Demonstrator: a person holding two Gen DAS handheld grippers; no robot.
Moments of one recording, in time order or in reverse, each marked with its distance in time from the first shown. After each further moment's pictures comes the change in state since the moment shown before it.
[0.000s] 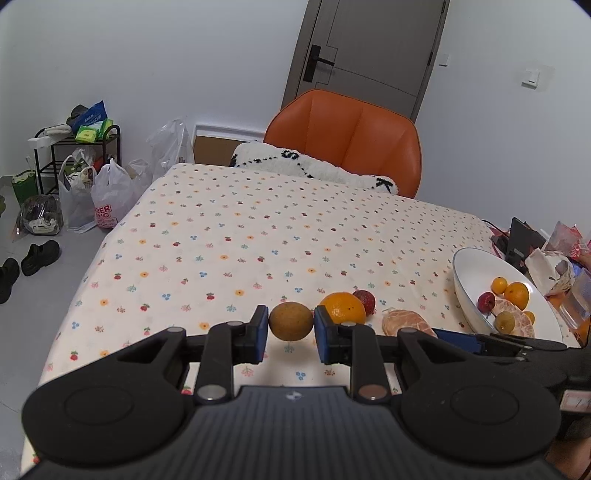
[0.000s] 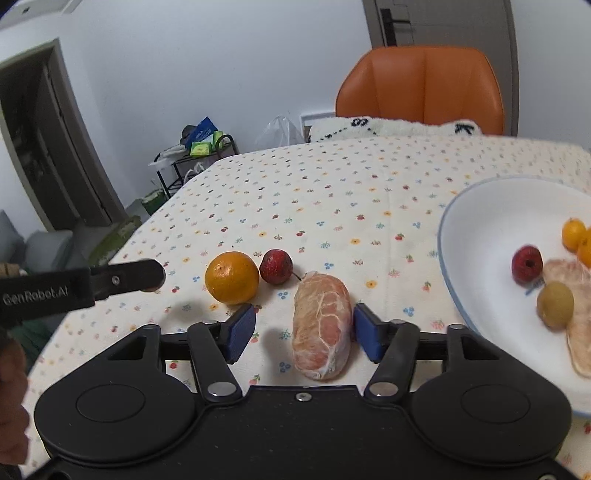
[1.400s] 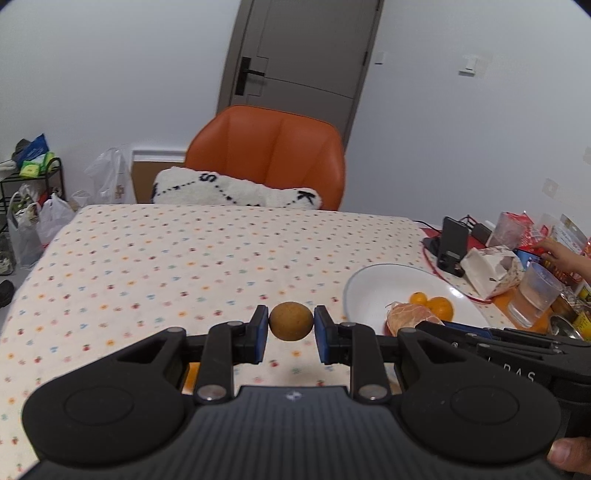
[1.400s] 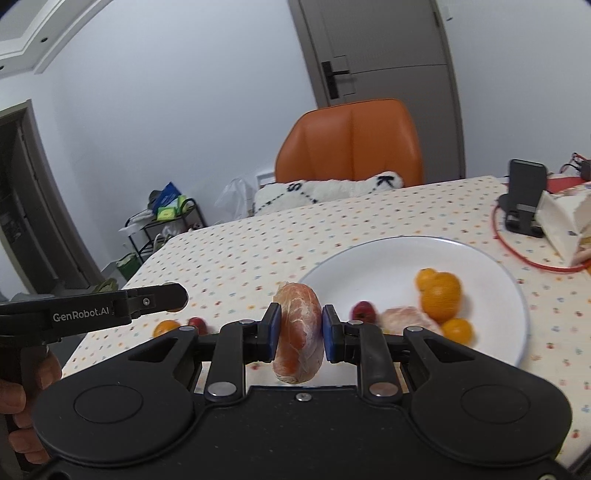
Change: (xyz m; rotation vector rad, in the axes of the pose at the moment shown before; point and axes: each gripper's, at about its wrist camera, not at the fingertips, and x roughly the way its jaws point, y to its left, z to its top) left arm 0.010 -0.101 0.021 0.111 -0.034 -0.149; right arm -0.094 -0.083 0.010 0.129 -0.177 -0.078
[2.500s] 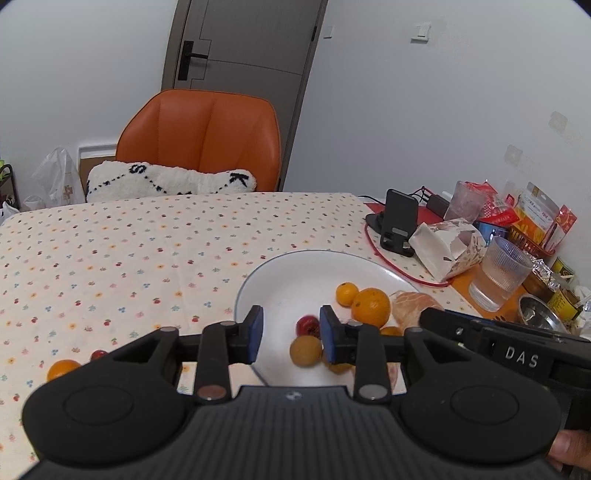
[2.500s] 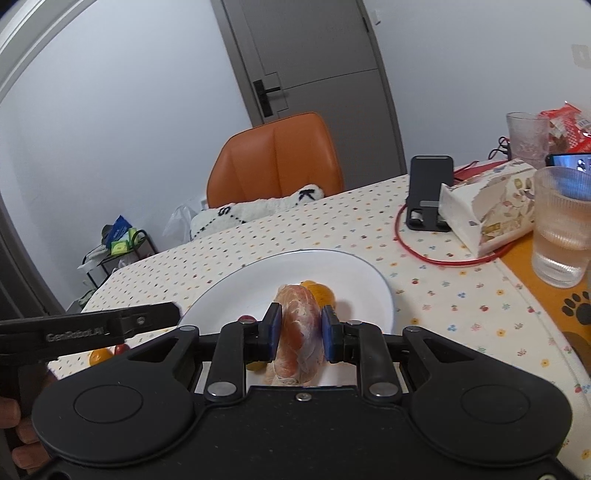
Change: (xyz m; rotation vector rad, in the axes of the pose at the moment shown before) left arm 0.047 -0.067 0.002 0.070 0.065 -0.106; right arm -0.021 -0.077 -0.002 0.118 -0.056 -0.137
